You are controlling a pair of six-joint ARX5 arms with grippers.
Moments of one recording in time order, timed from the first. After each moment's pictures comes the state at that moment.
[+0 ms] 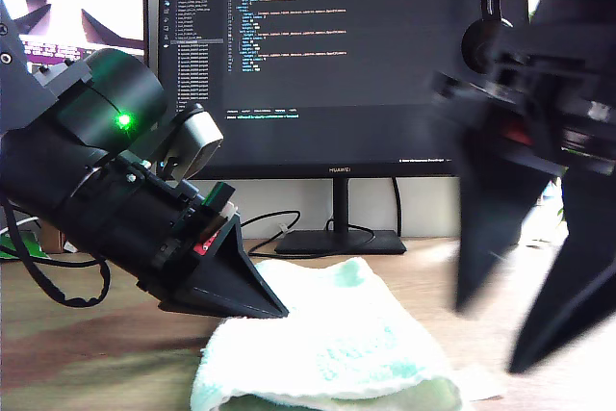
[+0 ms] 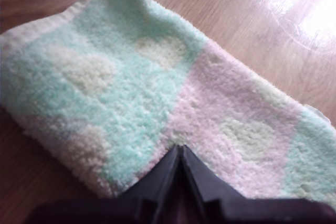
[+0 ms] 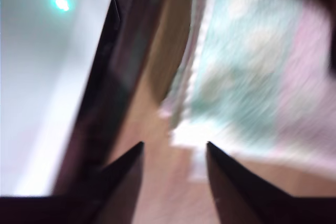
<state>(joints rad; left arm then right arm) -0.58 1.75 0.64 0.34 0.56 -0.02 1.06 1.18 0.65 -0.57 0.05 -1.02</state>
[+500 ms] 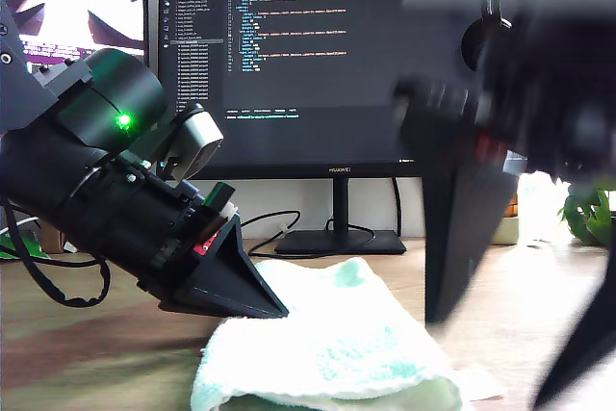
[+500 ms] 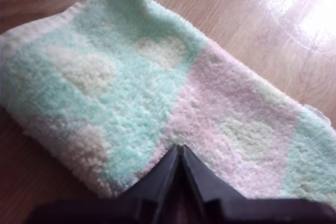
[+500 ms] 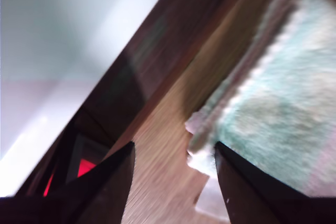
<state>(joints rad) -0.58 1.75 0.64 0.34 0.56 -0.02 1.05 1.36 0.65 -0.54 0.04 -1.26</state>
